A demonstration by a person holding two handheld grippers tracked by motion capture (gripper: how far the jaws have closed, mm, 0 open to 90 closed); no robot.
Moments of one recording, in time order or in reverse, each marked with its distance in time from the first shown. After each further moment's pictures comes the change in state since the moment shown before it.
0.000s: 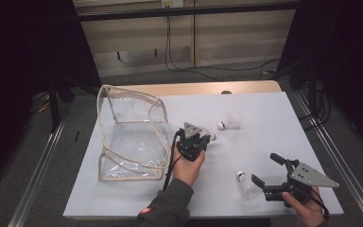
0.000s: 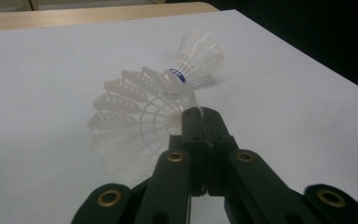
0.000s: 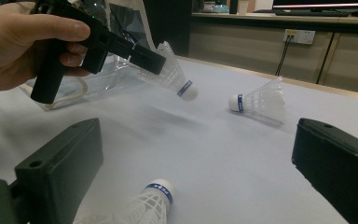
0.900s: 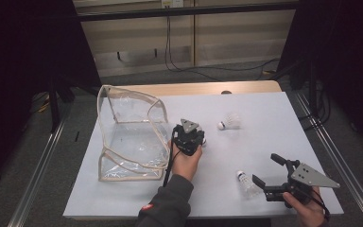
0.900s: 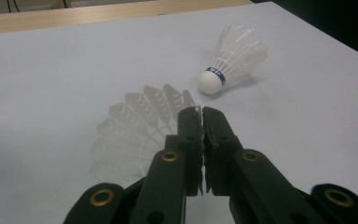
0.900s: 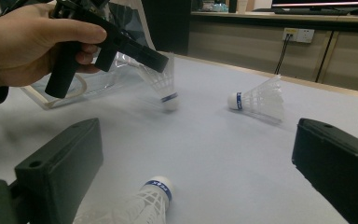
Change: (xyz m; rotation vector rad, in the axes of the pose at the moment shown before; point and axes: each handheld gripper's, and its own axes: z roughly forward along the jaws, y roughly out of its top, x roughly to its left) left arm 0.013 0.003 0.011 0.032 0.094 0.003; right arm -0.001 -0.001 -0.001 0.003 -0.002 0.000
